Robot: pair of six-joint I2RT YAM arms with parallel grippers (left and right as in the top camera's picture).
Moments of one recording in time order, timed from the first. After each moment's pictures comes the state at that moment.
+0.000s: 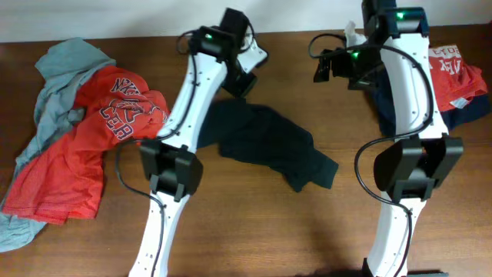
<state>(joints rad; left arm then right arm) -0.41 2.59 2.73 -1.44 0.12 0.35 0.00 2.26 2.36 -1.50 -0.31 0.12</state>
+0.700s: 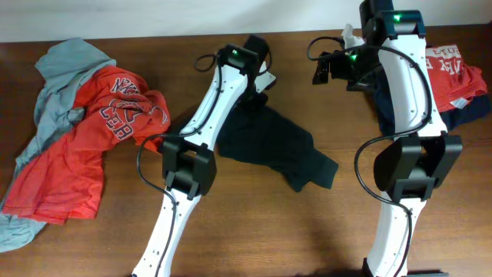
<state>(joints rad) -0.48 2.73 2.73 -1.46 0.07 0.23 0.00 2.26 2.33 -1.47 -0.31 0.09</state>
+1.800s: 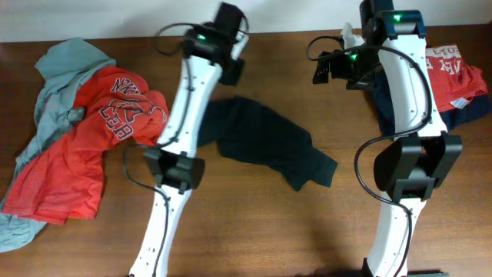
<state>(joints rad) -0.36 2.75 3.13 -1.56 -0.09 0.08 0.00 2.26 2.33 -1.46 -0.31 0.07</state>
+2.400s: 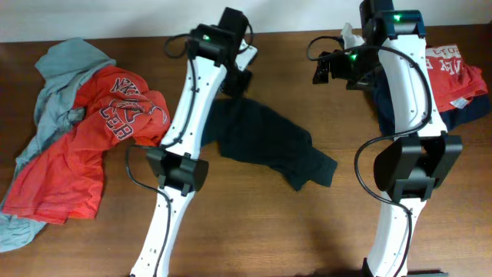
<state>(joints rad) -0.41 2.73 3.07 -1.68 0.05 0.14 0.00 2.26 2.33 -1.46 -0.31 0.07</state>
